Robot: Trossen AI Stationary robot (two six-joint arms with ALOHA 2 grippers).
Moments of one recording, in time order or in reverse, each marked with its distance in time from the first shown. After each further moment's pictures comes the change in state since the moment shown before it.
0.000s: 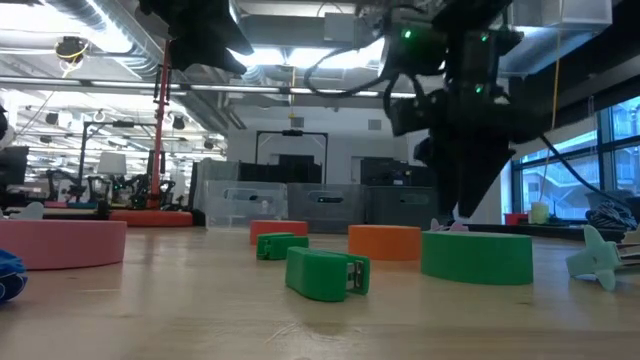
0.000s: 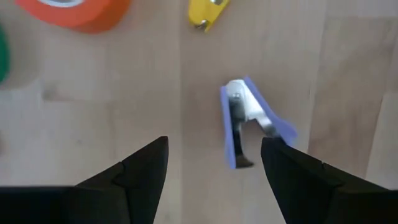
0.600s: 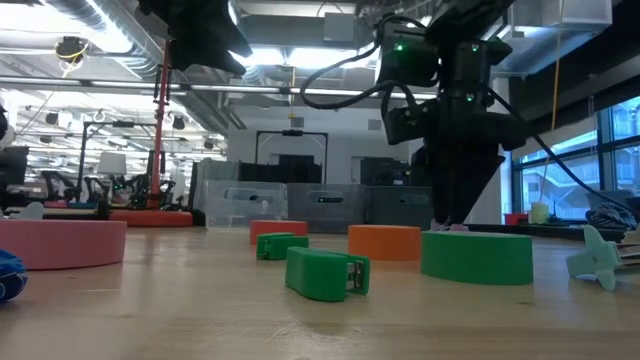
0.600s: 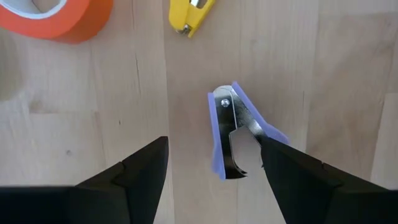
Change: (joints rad) left arm 0.000 0.000 0.000 -0.007 0.000 0.019; right arm -0.038 0.022 0.000 0.021 -0.027 0.004
